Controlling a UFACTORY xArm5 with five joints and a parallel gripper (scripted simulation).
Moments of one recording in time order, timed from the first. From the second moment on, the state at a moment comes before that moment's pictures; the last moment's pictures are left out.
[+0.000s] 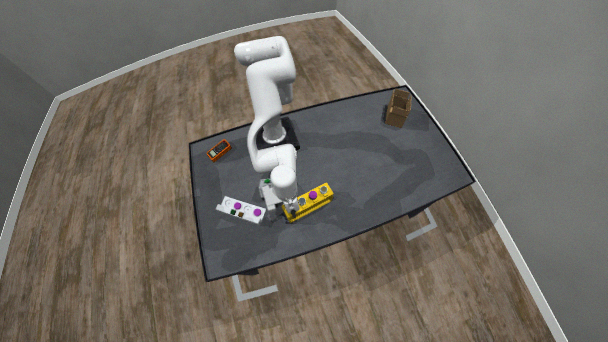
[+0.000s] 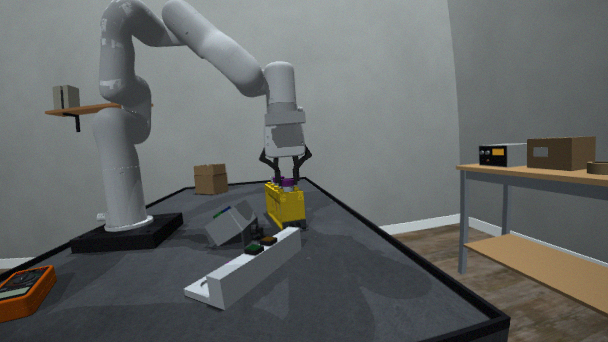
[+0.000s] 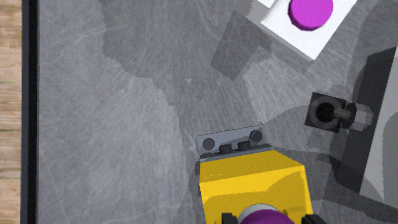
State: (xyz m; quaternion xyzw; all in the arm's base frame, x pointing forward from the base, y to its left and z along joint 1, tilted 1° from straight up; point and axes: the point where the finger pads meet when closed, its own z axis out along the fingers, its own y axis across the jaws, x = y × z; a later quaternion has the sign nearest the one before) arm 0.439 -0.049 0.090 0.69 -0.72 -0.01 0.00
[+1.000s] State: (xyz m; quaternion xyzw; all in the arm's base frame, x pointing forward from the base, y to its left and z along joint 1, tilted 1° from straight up) arm 0.439 -0.049 0.090 0.82 -0.58 -0.01 0.00
